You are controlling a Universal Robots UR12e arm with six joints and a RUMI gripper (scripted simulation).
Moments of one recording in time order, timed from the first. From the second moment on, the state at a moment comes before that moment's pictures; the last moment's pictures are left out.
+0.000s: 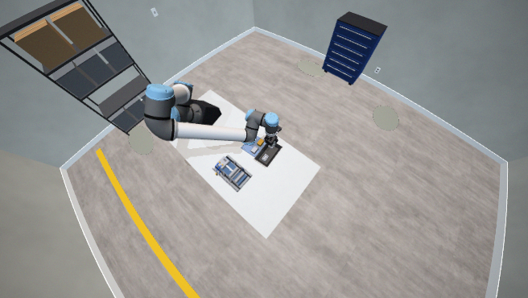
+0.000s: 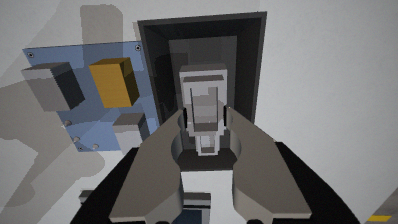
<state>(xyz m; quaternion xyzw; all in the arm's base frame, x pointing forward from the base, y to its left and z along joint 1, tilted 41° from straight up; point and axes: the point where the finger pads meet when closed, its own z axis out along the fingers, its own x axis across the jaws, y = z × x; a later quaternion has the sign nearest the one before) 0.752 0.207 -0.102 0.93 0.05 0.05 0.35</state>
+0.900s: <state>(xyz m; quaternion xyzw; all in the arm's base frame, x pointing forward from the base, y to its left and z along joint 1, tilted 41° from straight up) 0.758 0.177 -0.137 0.93 0.05 0.05 0.35</state>
